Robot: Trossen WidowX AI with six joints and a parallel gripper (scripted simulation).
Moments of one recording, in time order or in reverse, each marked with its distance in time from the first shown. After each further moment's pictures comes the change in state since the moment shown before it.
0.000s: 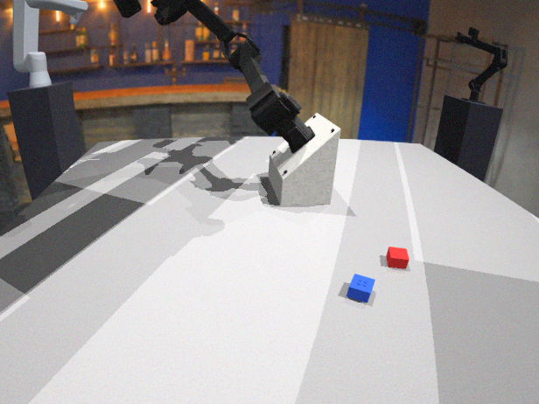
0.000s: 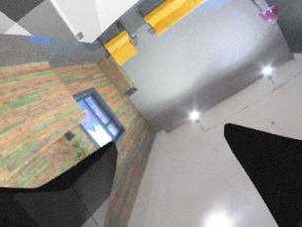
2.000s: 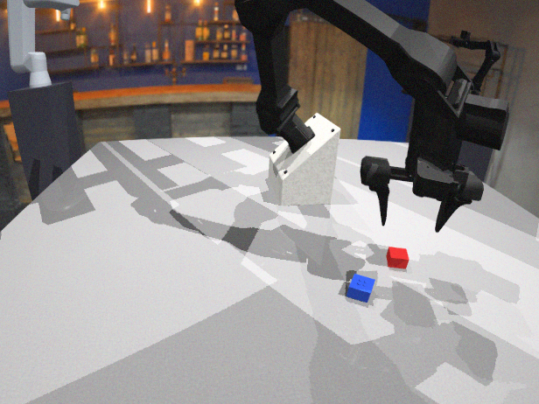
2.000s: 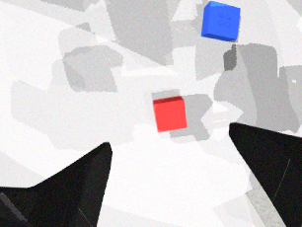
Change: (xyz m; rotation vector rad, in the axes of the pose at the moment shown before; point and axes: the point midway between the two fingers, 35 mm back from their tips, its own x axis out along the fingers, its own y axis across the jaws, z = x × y) arm 0.250 -0.274 0.506 2.221 0.662 1.887
